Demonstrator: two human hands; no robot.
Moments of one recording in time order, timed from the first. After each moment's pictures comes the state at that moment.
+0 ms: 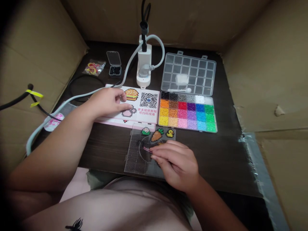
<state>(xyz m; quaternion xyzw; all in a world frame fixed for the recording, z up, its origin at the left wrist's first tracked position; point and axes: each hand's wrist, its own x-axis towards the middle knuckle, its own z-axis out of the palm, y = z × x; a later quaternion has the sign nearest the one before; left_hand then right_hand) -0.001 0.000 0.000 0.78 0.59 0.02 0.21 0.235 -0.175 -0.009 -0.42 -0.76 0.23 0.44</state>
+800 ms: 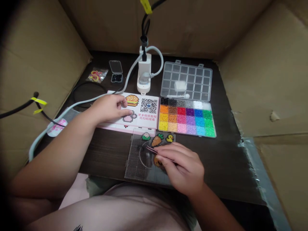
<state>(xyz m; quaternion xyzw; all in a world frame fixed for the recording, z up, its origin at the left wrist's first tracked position) -0.002 0.001 -0.001 0.78 0.59 0.03 0.22 0.240 -0.175 -0.011 -0.47 -0.71 0.21 0.47</state>
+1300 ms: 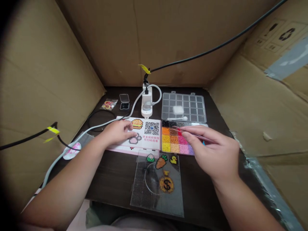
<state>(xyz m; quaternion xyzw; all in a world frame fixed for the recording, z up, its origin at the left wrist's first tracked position) -0.003 -0.001 0.005 0.78 0.59 0.02 0.23 0.270 -0.109 0.032 -0.63 -0.57 0.10 0.51</state>
